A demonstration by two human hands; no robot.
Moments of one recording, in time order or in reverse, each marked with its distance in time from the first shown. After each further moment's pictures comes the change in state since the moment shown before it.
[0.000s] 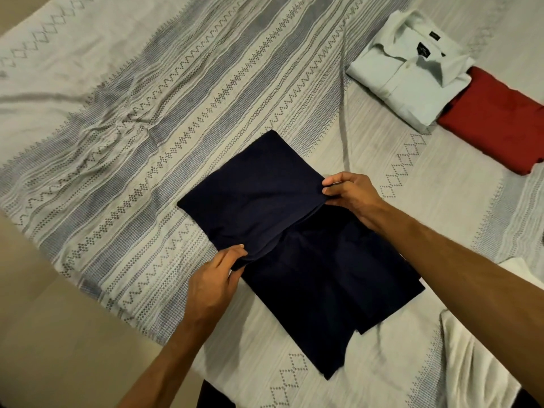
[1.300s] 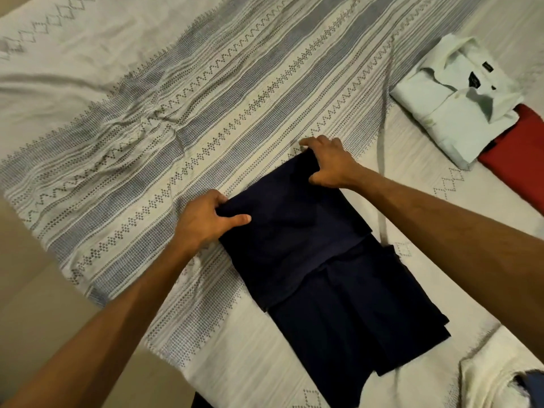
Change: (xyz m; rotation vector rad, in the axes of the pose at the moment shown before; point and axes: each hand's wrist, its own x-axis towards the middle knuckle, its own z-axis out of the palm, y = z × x) left_hand 0.167 -0.050 -0.073 -0.105 -0.260 -0.514; right_hand 0.093 -0.098 0.115 -1.407 -0.235 -0.396
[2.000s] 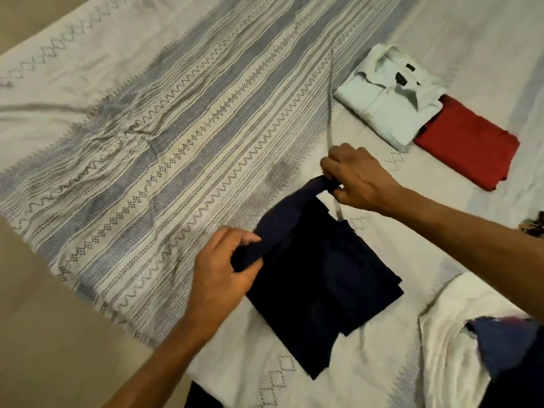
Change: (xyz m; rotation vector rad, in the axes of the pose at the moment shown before) left_hand -0.189 0.073 0.056 -0.240 0.311 0.636; right_hand -0.179 0.062 -0.034 -0.383 0.396 -0.341
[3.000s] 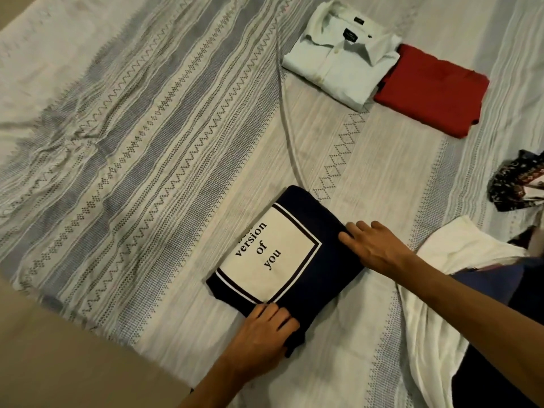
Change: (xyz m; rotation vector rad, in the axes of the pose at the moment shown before) left_hand -0.148 -0.039 0.146 0.550 -0.845 0.497; right_hand -0.233 -0.003 0.137 -0.134 -0.260 0.115
